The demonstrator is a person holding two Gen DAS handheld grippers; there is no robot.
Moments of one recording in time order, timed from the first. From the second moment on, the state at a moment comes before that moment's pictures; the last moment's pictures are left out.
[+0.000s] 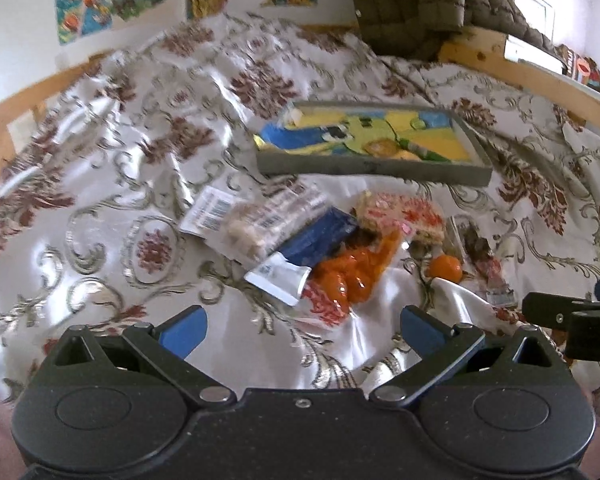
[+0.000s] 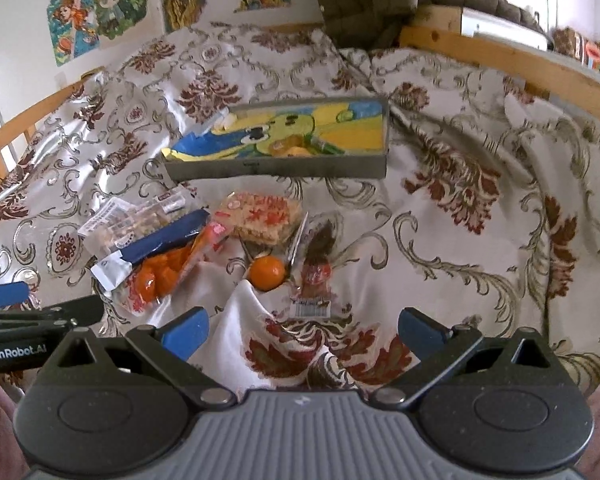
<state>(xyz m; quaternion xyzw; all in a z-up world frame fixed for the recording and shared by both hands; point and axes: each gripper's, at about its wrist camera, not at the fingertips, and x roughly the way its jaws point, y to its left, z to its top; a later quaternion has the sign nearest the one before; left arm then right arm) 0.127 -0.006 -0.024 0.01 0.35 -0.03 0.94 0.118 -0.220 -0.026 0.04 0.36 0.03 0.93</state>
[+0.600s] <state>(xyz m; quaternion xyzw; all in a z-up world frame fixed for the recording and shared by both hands) 0.209 -0.024 -0.054 0.07 0.39 -0.20 0.90 0.191 -0.238 -0.046 0.06 0.37 0.12 0.92</state>
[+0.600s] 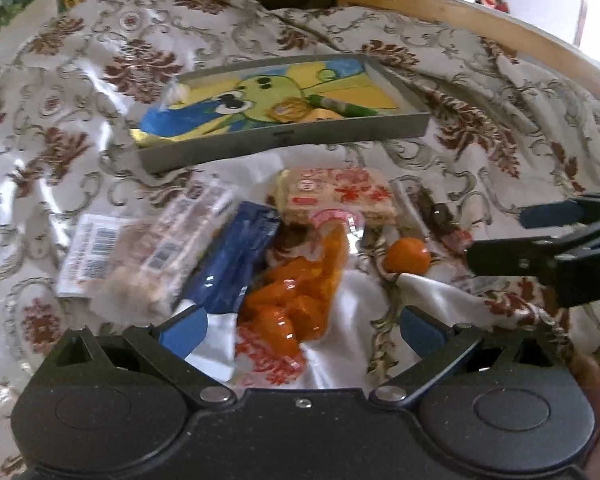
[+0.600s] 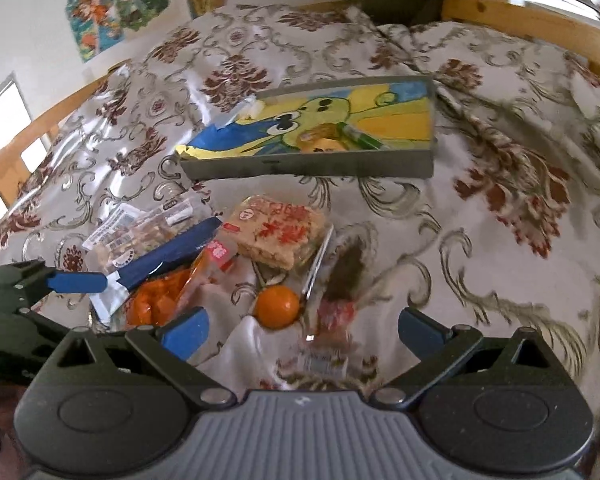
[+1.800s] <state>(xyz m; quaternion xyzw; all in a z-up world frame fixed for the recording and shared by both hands) 0.228 -0.046 -0.083 0.20 0.38 -0.20 0.88 0.248 -0.211 -0.086 0.05 0.45 0.20 0.87</state>
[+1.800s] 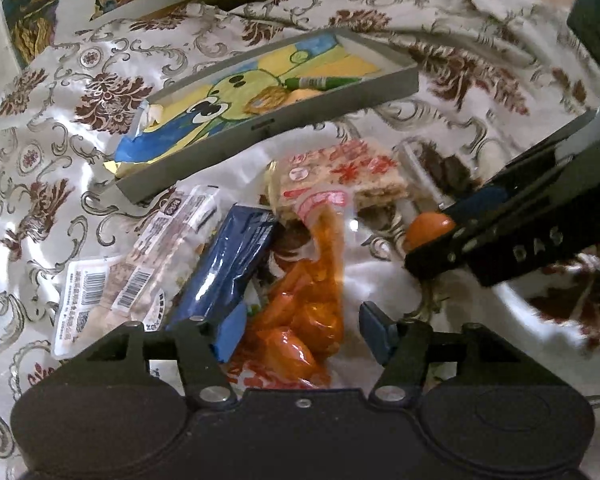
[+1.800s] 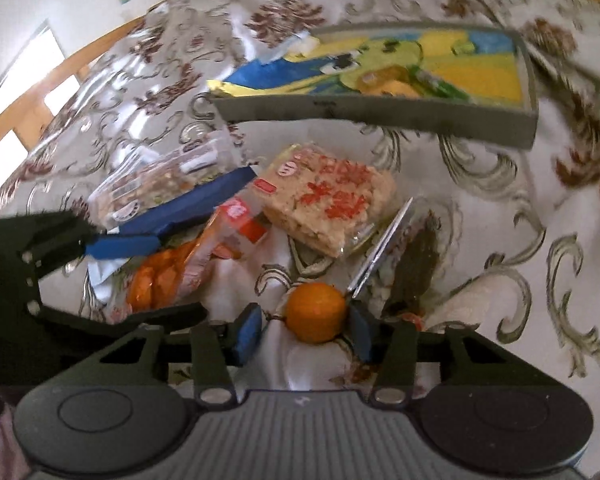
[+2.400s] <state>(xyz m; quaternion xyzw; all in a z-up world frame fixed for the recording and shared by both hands) 0.227 -0.036 -0.073 0.13 0.38 -0.19 0.90 0.248 -0.218 -0.077 0.09 0.44 0.19 0.87</state>
